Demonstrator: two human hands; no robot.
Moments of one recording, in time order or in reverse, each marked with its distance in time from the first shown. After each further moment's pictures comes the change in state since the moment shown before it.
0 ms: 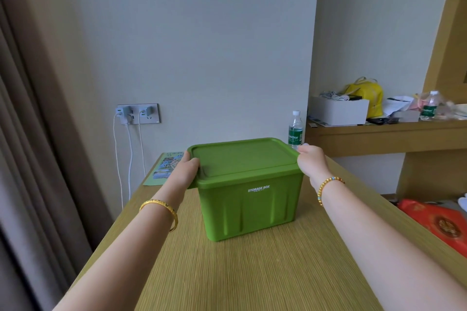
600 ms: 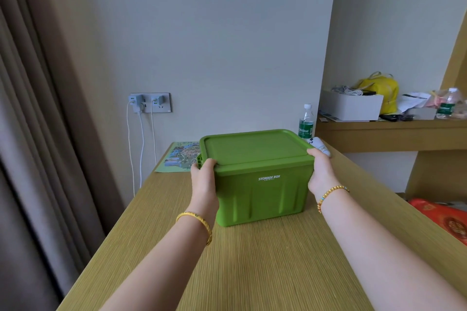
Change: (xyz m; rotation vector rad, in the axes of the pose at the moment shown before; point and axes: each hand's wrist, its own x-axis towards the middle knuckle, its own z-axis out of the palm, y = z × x) left_hand -0.035 -0.027 0.035 -0.716 0.204 -0.199; right_hand -0.023 0.017 0.020 0.759 -0.044 0.433
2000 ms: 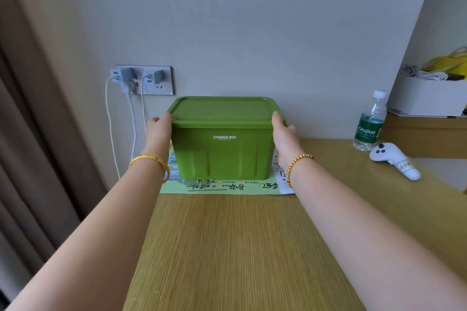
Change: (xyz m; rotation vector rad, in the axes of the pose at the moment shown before) left_hand 0.303 0.069 -0.032 0.409 0.211 0.166; right_hand 0.179 0.067 0.221 -0.382 -0.134 -0.159
